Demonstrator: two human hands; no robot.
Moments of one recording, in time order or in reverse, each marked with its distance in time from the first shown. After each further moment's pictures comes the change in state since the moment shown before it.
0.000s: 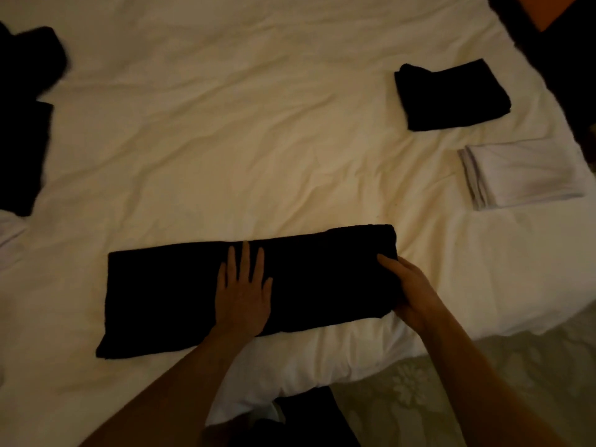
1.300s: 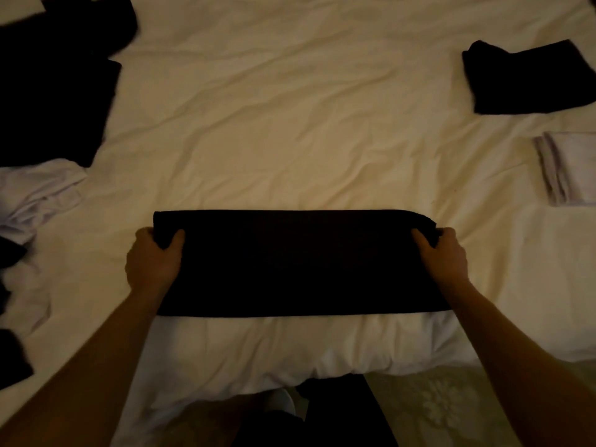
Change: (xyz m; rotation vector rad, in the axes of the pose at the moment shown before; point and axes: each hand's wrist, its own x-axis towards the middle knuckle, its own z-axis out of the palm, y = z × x) left_hand -0.023 -0.163 -0.060 -0.599 0.229 -0.801; right_hand 0.070 0.027 0.005 -1.072 0.403 -0.351
